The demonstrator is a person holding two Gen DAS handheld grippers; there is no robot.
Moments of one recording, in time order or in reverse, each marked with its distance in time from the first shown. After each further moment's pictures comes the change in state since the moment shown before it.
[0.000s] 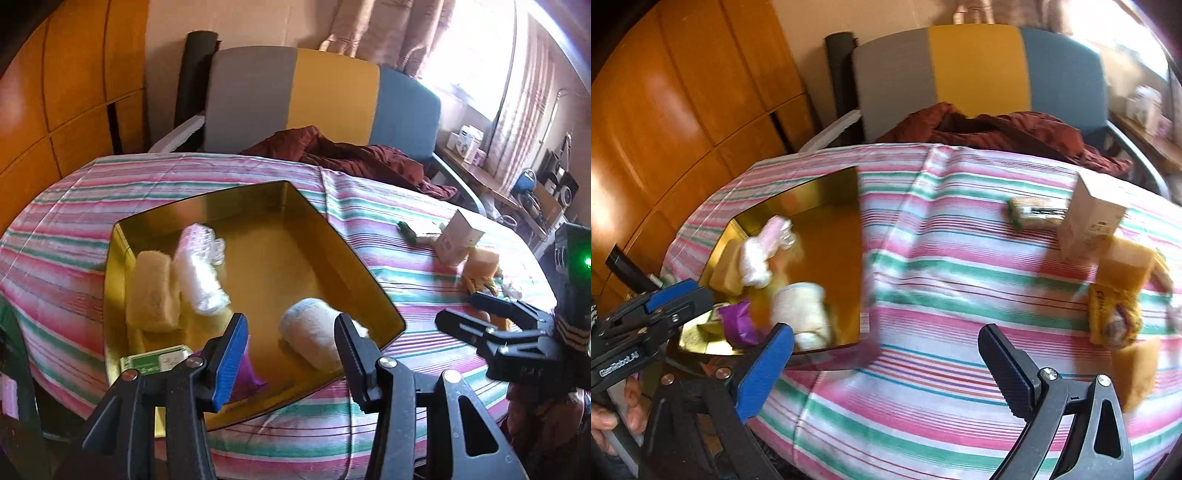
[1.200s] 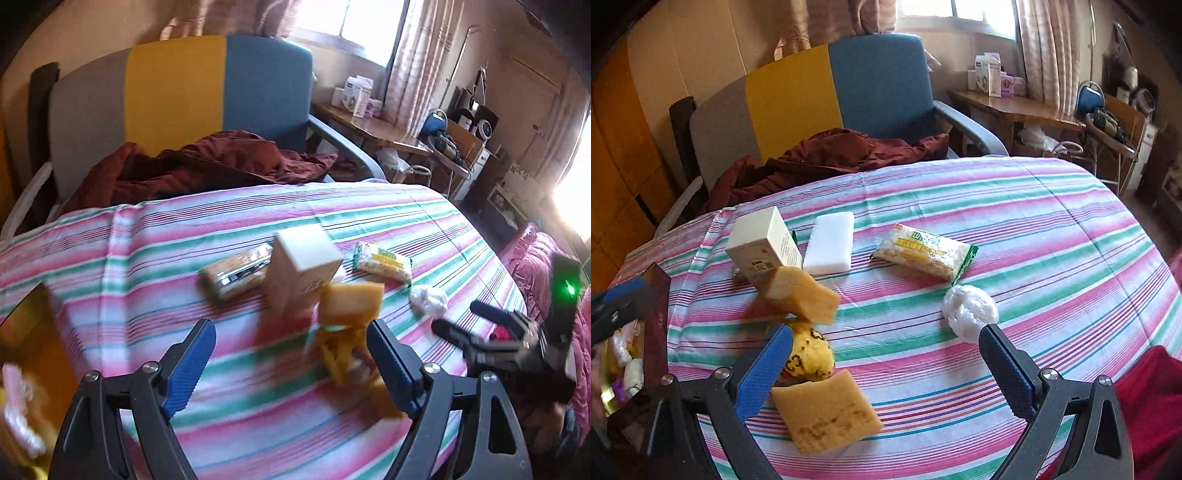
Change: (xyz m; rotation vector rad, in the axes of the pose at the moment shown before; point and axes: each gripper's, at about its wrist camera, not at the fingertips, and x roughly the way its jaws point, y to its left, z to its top) left arm 0.111 -0.247 0.092 0.284 0.097 -0.302; right arm -0.079 -0.239 0.000 0.301 -0.088 -0.364
